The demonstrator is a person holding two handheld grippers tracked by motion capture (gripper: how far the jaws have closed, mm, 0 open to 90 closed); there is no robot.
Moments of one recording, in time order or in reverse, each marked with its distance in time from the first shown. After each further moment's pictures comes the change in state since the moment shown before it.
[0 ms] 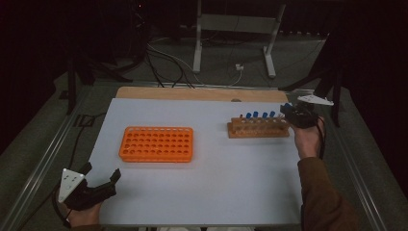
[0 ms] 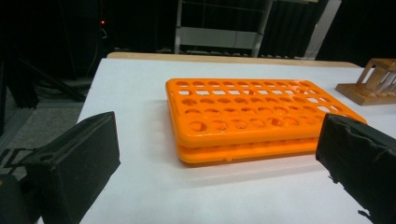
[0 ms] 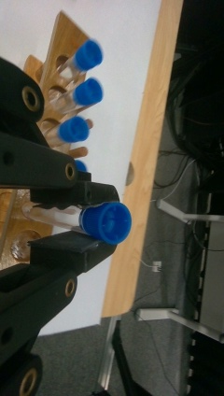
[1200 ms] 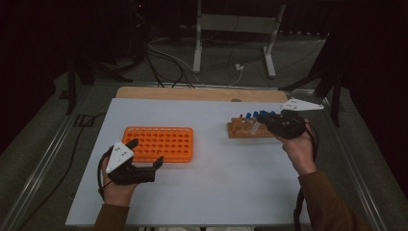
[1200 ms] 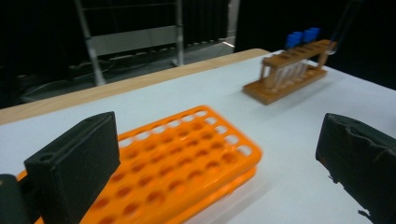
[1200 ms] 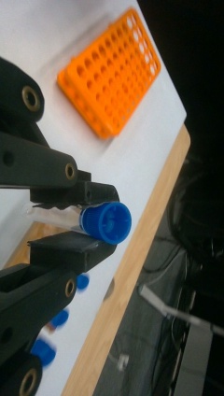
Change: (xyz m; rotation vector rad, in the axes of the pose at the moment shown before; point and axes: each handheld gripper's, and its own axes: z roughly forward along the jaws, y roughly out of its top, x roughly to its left) left arm -0.088 0.061 0.063 0.038 -0.322 0.213; right arm 0.085 0.018 -0.054 -0.016 0.352 -0.171
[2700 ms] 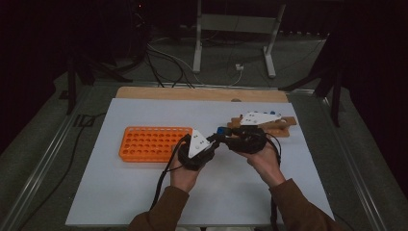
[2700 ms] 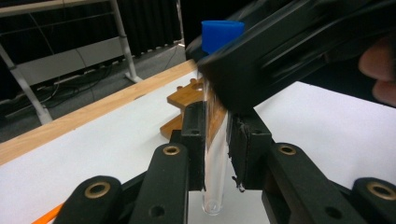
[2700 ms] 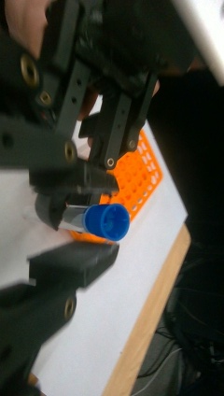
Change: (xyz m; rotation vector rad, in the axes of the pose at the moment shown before) left arm -0.099 0.037 0.119 0.009 -0.137 0.134; right arm 0.088 -0.001 0.044 -0.006 0.321 -0.046
